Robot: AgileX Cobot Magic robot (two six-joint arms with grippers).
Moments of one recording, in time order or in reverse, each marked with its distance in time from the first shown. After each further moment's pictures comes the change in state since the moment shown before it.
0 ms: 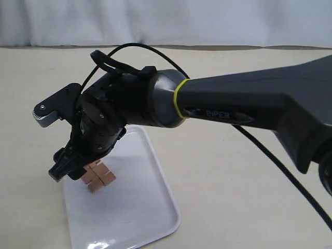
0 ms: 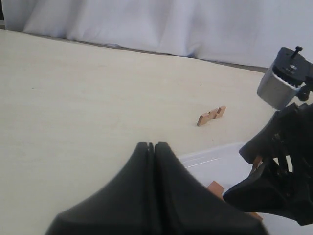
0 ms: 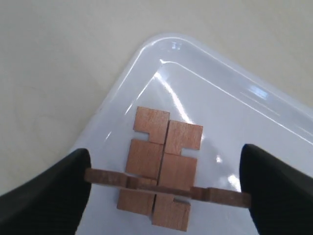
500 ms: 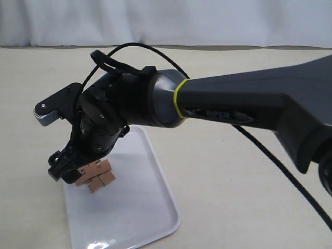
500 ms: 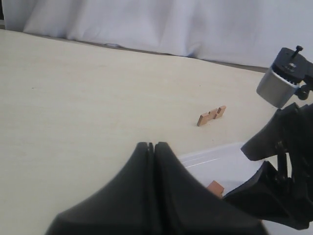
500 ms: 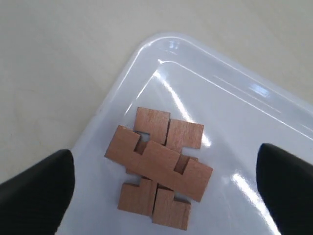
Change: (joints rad) left arm 0.000 0.000 0.000 0.000 0.000 0.000; right arm 0.000 0.000 0.000 0.000 0.002 0.024
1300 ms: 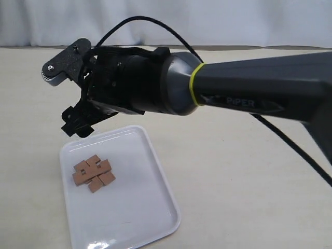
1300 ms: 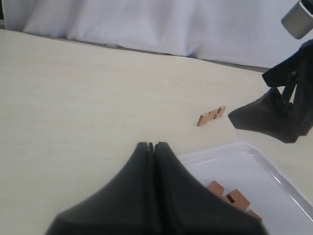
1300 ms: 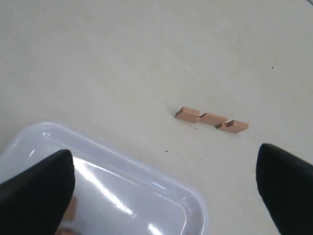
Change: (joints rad) left arm 0.000 0.000 0.000 0.000 0.000 0.000; right arm -0.011 -0.065 0.000 -0.641 -0.049 0.486
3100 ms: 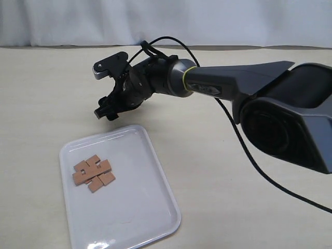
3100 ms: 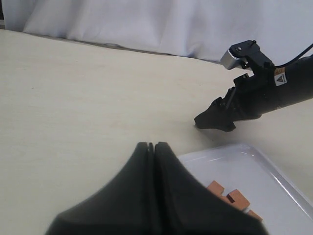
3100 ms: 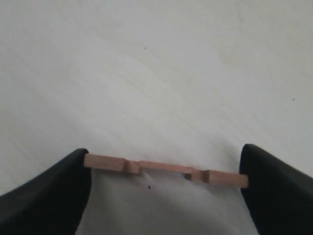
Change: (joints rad) left arm 0.000 0.000 0.000 0.000 0.000 0.000; right arm -0.269 0.383 -0.316 0.615 -0.143 -0.555
